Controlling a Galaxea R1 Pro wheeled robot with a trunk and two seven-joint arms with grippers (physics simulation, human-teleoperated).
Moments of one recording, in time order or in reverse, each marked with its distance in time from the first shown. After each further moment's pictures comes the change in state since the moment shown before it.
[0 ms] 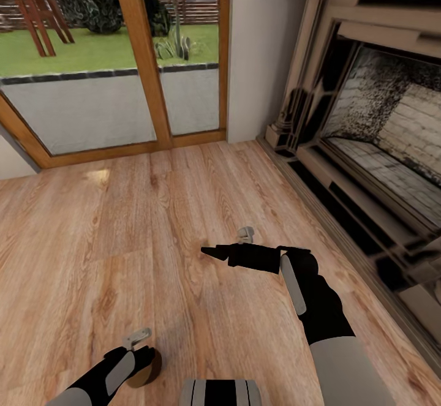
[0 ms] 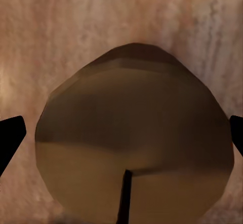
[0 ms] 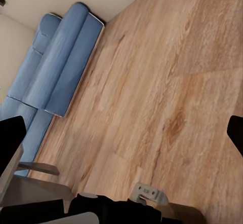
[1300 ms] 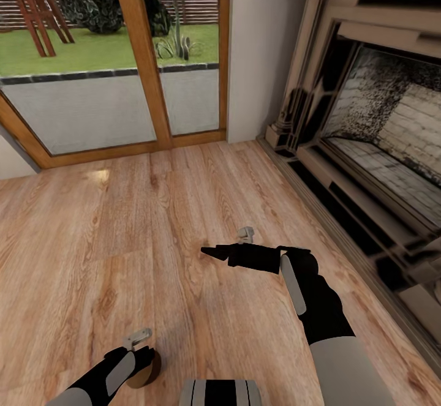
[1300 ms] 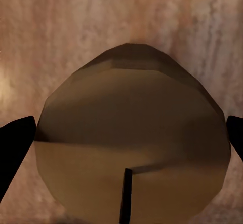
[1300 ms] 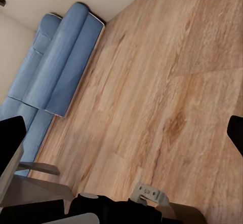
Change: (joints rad) left arm 0.000 0.000 -0.010 0.001 -0.003 0.000 0.000; right arm 0.000 0.000 0.000 0.000 -0.001 0.001 0.001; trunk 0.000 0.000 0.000
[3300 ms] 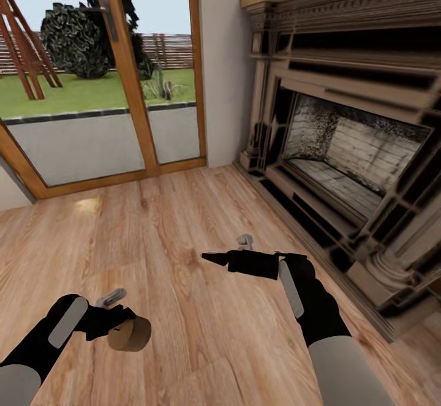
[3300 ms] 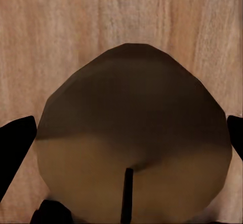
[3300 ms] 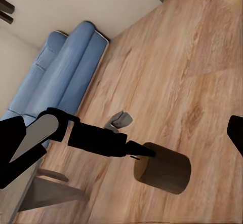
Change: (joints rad) left arm -0.001 0.228 0.274 -0.491 0.048 0.699 -0.091; right arm 0.000 0.000 -0.014 0.097 -0.011 -0.010 0.003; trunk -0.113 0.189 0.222
